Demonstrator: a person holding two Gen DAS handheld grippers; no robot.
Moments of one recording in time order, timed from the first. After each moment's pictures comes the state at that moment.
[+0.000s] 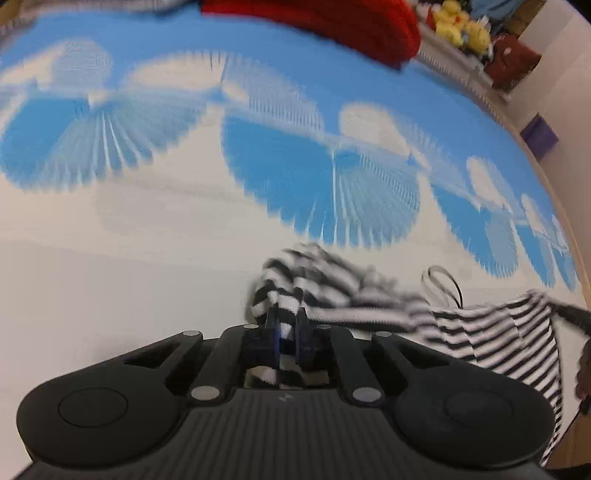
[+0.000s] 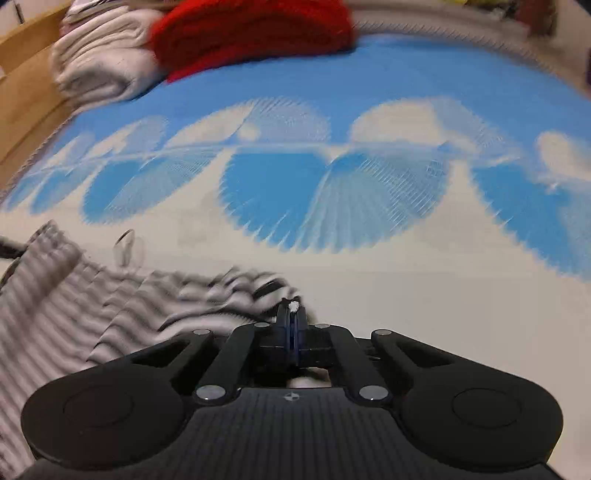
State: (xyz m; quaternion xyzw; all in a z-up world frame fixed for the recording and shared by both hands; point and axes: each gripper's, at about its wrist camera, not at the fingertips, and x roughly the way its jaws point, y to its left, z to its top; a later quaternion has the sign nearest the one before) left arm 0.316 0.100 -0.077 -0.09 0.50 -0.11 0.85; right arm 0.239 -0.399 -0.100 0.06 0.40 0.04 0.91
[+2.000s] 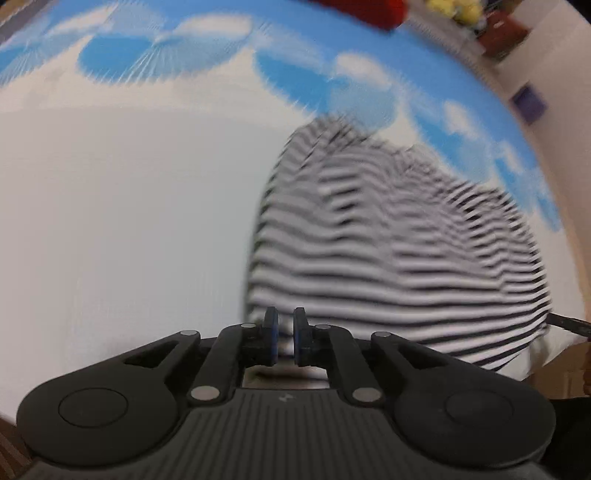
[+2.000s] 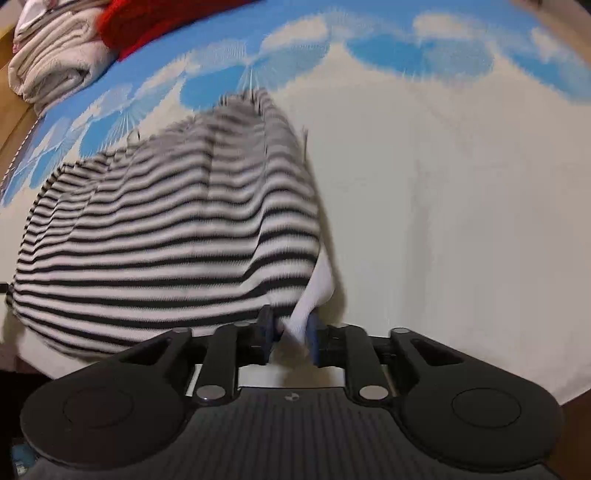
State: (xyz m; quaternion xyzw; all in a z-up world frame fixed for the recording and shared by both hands) left arm 0.147 0.138 -0.052 -0.10 0.55 -0.13 0.82; right arm 0.029 -0.451 -0.086 0.10 0.48 0.02 0.87
